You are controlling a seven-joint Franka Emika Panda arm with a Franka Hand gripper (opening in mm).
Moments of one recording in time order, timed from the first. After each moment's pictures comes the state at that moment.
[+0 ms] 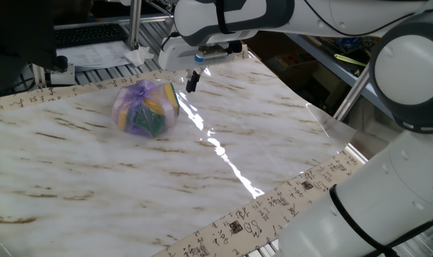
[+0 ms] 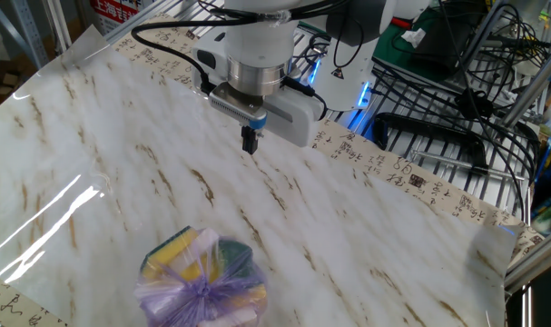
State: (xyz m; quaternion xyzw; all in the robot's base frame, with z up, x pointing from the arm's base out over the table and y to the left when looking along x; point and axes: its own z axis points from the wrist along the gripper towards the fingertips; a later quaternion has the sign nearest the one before) arm 0.499 0.000 0.299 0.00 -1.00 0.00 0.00
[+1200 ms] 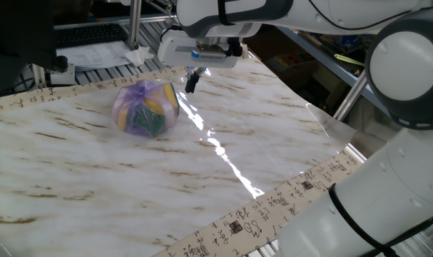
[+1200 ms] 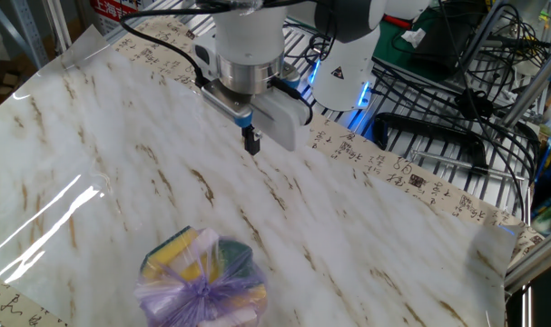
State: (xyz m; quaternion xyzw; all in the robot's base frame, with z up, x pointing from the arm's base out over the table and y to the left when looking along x) arm 0.499 0.000 0.298 -0.11 -0.99 -0.04 0.02
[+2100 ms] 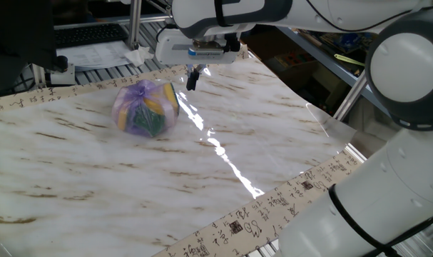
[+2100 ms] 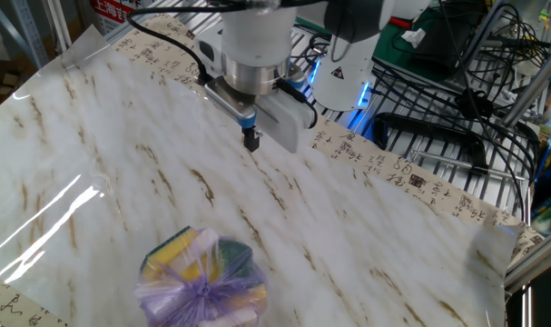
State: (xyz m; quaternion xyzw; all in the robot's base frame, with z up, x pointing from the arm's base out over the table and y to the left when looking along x) arm 0.500 0.002 0.306 -0.11 -0.99 0.00 0.02
